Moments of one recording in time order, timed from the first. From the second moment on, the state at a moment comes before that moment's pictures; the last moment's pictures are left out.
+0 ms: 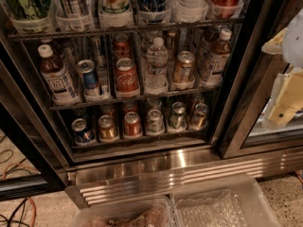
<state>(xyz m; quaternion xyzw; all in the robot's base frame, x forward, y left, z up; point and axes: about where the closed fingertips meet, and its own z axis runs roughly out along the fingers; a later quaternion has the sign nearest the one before) 0.438 -0.217 0.976 -0.60 0.78 -0.03 0.16</state>
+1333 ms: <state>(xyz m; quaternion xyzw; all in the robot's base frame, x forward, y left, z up) 0.432 -0.198 0.903 -0.59 0.79 0.03 0.16</state>
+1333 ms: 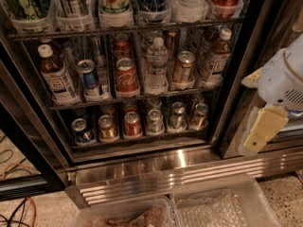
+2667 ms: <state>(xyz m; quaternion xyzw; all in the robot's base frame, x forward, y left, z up) 0.439 -0.175 0.814 -0.59 0.78 0.07 0.16</state>
